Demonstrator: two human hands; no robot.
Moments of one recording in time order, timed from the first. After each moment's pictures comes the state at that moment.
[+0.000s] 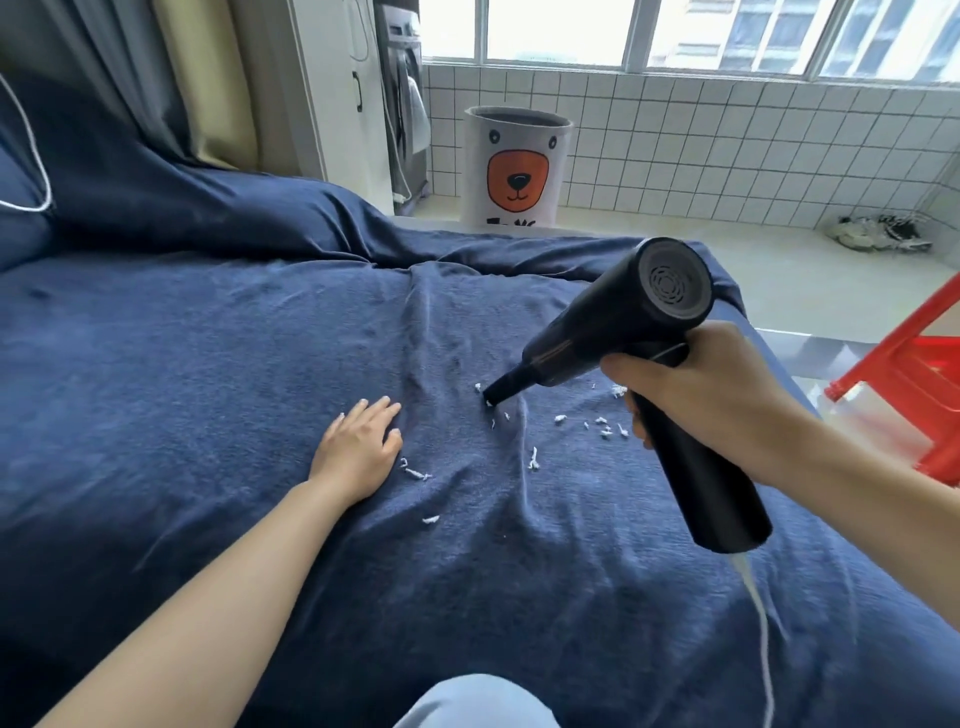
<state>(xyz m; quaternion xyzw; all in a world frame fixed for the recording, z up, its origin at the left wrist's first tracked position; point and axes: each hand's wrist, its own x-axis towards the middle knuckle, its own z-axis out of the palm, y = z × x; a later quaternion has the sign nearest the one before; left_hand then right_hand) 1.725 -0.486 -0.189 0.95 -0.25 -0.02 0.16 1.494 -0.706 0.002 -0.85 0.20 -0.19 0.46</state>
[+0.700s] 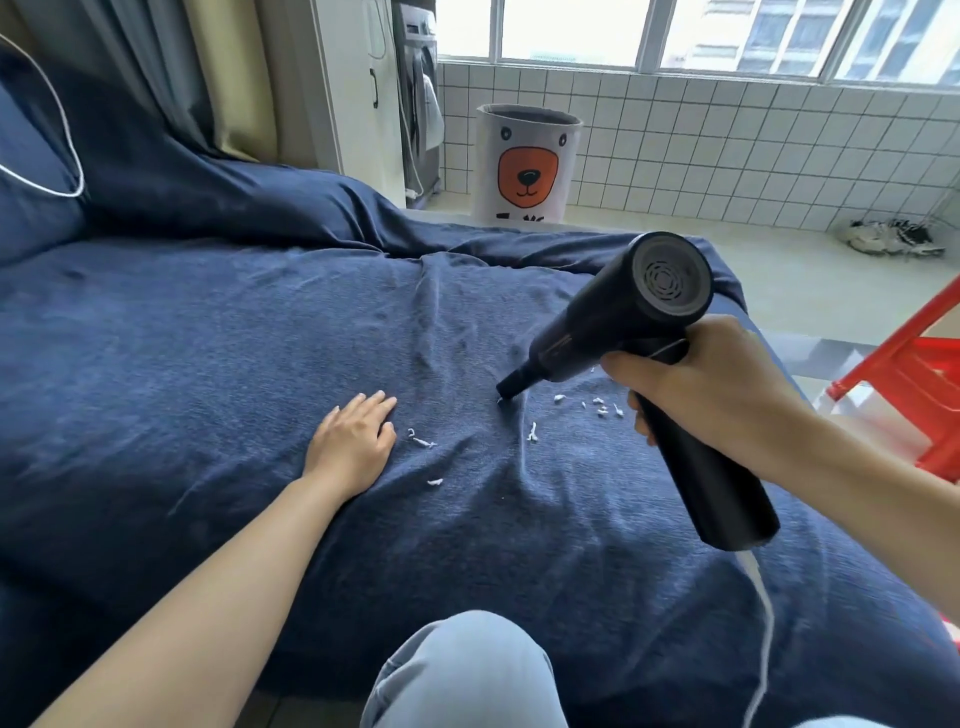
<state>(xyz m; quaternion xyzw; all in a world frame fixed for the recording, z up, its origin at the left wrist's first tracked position) 1.693 -0.459 -0.191 0.96 -0.24 0.01 0.16 1.461 -0.688 0.007 -0.86 0.20 -0.19 0.43</state>
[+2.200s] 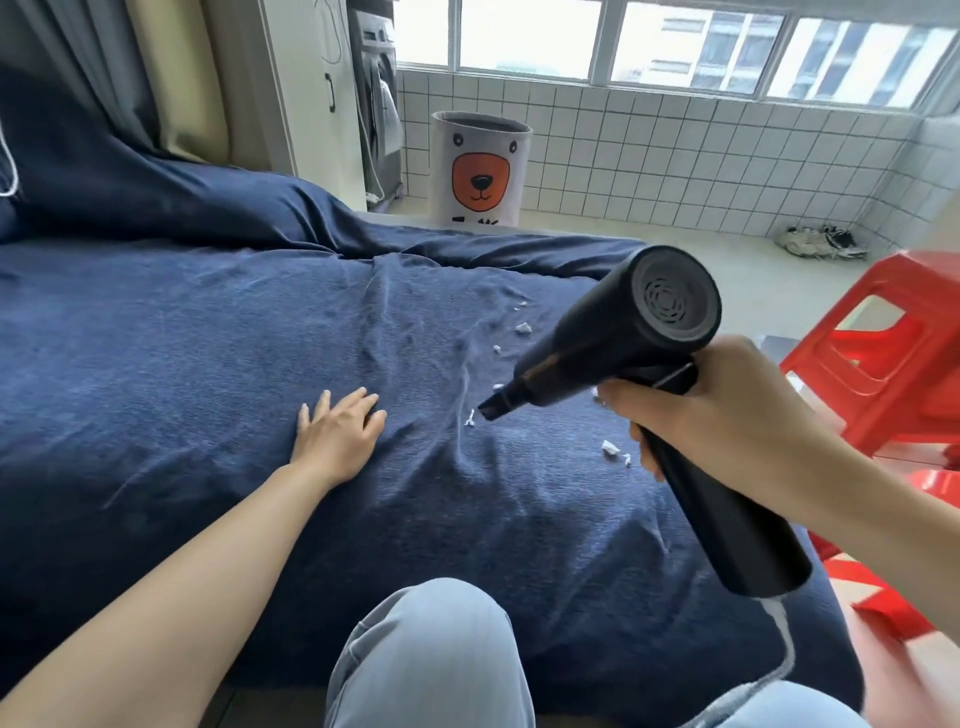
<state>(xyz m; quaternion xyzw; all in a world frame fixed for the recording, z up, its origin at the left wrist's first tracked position) 1.654 -0.502 -0.177 0.96 -0.22 -0.04 0.17 1.372 -0.690 0.030 -0.89 0.20 -0.19 0.36</state>
